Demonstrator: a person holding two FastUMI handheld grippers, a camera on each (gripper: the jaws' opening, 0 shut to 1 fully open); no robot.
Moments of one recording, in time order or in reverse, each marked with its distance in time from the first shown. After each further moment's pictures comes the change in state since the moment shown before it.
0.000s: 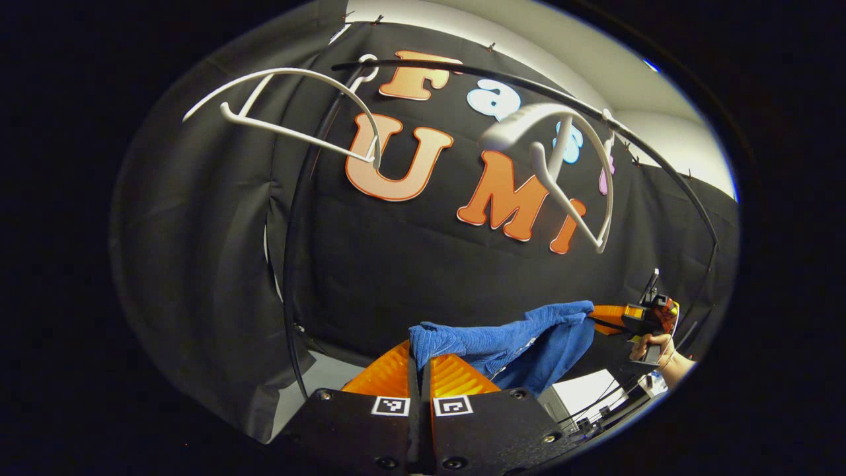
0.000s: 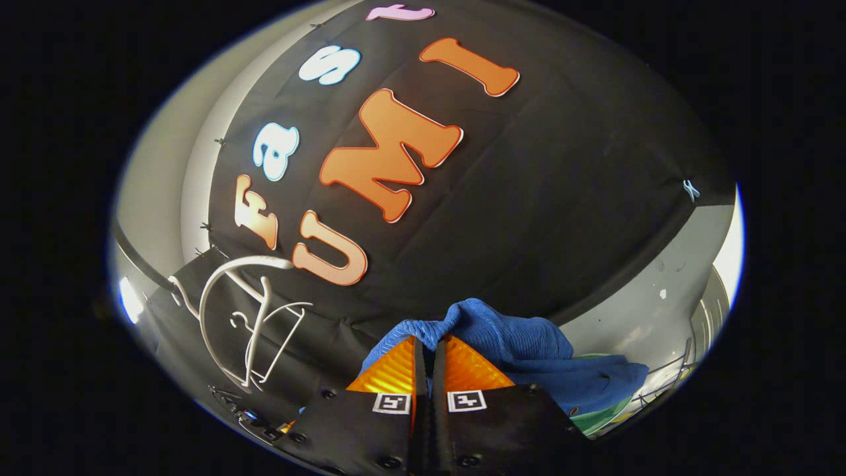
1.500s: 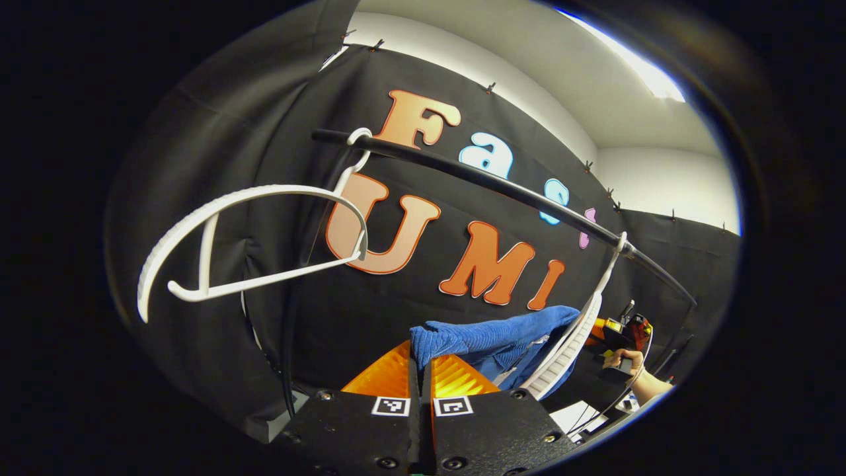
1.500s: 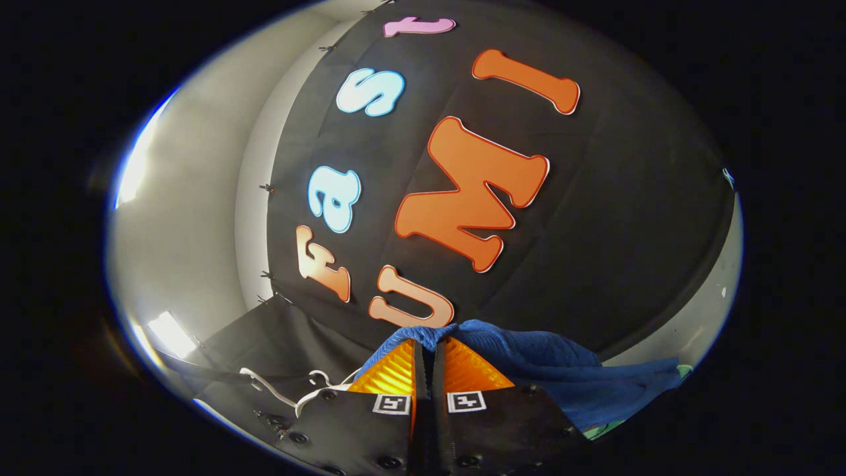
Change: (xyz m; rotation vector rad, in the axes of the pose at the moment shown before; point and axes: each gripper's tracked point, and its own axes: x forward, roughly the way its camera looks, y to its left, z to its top) left arm 0.010 0.013 0.187 -0.044 -0.205 -0.145; right arm 0.051 0.141 0.124 0.096 -0.154 0.274
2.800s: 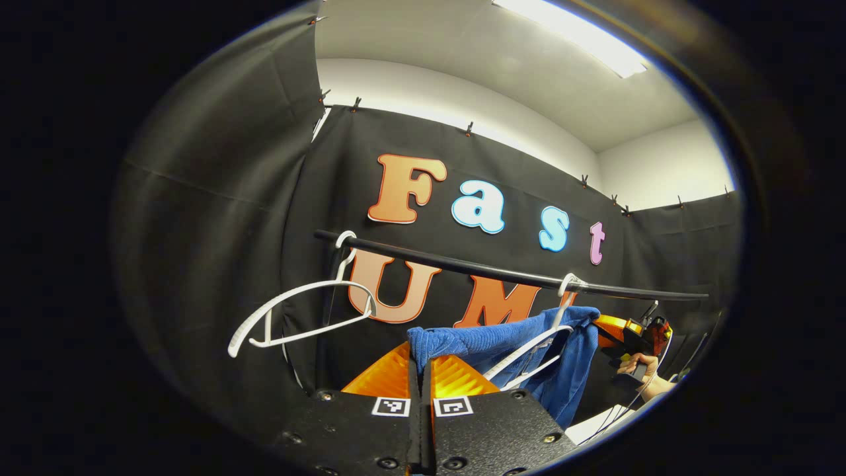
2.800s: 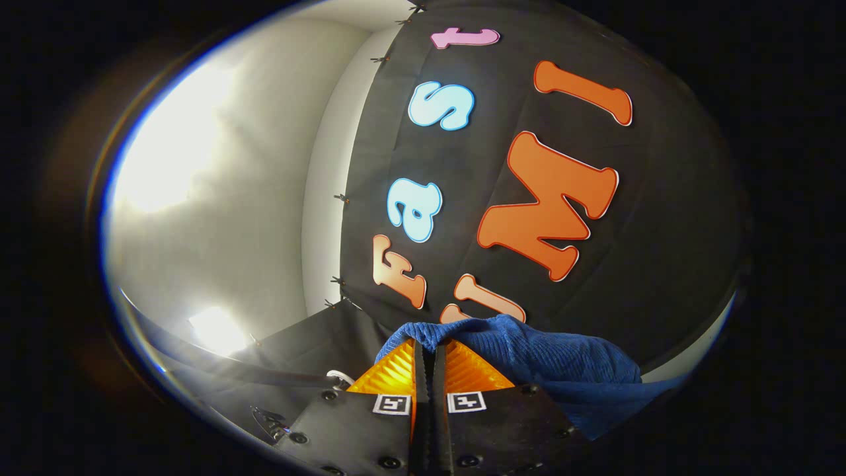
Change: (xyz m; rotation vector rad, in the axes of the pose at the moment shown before) left arm -0.075 -0.058 0.069 0.147 -0.189 0.137; right arm -0.044 0.101 -0.005 -0.028 0.021 0.301
